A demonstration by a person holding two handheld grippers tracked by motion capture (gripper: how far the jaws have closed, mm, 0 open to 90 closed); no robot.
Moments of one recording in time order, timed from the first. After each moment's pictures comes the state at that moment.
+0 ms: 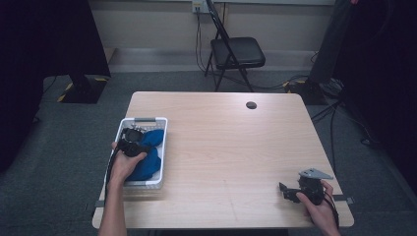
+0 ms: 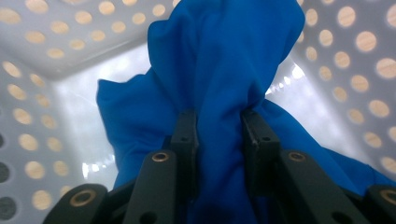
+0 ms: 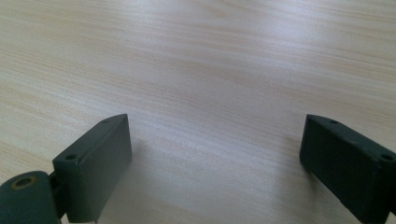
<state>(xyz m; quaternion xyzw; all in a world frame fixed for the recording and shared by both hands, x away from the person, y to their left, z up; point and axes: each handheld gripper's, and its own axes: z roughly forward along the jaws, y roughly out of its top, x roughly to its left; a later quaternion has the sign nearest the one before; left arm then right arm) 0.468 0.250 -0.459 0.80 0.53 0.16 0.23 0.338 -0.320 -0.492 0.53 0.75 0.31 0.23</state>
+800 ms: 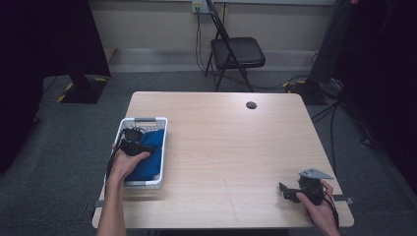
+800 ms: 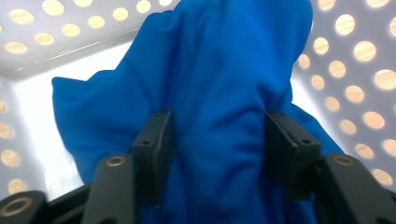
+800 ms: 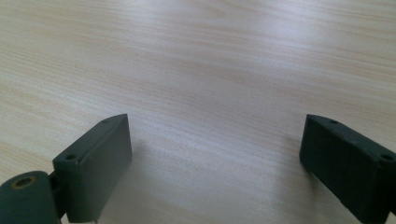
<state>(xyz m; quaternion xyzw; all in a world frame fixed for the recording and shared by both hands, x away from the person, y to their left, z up) 0.475 0.254 -0.469 0.79 0.53 0.13 0.27 0.337 -0.320 -0.492 0.53 0.75 0.31 0.23</state>
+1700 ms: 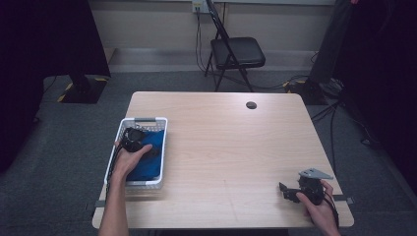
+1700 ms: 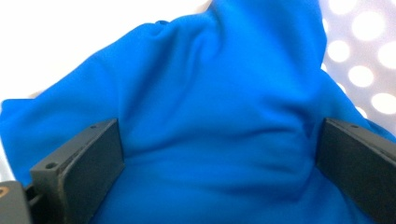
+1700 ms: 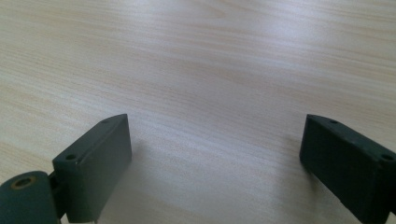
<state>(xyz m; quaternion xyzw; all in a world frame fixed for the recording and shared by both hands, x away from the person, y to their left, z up) 0.483 0.253 -0.479 0.81 0.50 0.15 0.28 0.338 -0.320 -0.492 0.53 0.75 0.31 0.23</state>
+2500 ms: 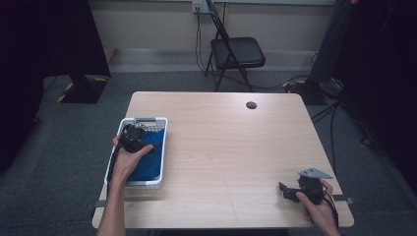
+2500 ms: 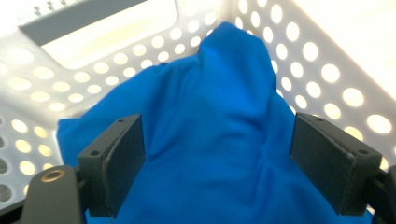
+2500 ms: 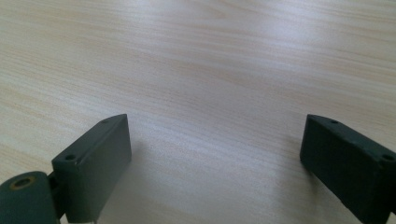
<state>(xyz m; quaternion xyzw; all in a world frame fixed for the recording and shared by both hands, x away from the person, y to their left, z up) 0.465 0.242 -0.444 0.80 0.49 0.20 0.29 0.339 -0.320 -0.492 0.53 0.75 0.31 0.23</state>
